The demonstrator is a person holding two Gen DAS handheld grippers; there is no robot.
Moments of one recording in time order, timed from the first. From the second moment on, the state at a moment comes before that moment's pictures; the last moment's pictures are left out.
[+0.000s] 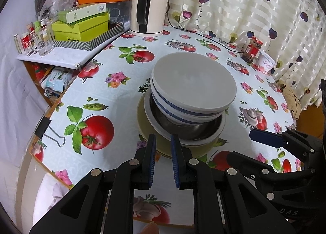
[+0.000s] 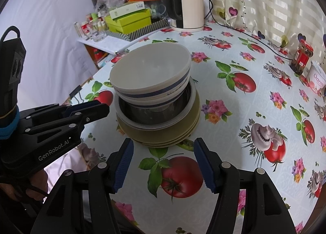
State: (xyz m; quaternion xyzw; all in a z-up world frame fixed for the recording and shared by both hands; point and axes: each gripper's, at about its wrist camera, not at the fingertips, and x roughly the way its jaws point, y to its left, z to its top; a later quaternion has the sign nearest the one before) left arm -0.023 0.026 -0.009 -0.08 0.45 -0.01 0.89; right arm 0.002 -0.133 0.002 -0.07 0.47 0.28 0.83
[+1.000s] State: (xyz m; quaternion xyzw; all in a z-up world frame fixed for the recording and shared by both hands) left arm -0.024 0.024 -0.013 -0.08 0.45 0.00 0.89; right arm 0.001 -0.133 0.001 -0.08 0.47 0.28 0.83
